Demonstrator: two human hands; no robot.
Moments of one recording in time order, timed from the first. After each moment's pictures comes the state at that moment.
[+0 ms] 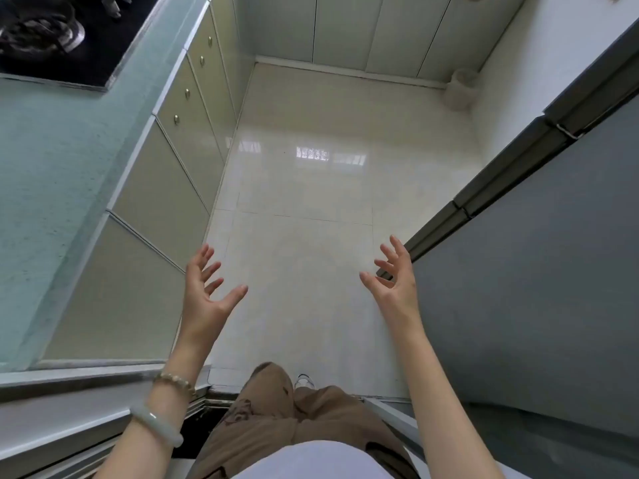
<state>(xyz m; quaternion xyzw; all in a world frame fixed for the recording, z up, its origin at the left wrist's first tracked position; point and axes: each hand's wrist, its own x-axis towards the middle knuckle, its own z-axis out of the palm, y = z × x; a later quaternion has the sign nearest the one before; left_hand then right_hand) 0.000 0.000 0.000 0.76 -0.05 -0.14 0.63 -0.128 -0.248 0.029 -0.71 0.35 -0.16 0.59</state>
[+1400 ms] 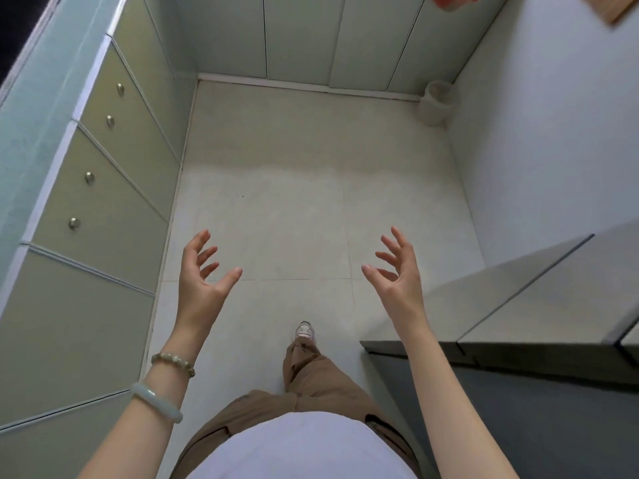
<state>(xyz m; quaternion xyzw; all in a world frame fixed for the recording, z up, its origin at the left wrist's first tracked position) 0.354 -0.296 -0.036 0.76 -0.10 -0.16 0.62 0.184 -0.528 0.008 -0.72 0.38 -0.18 0.55</state>
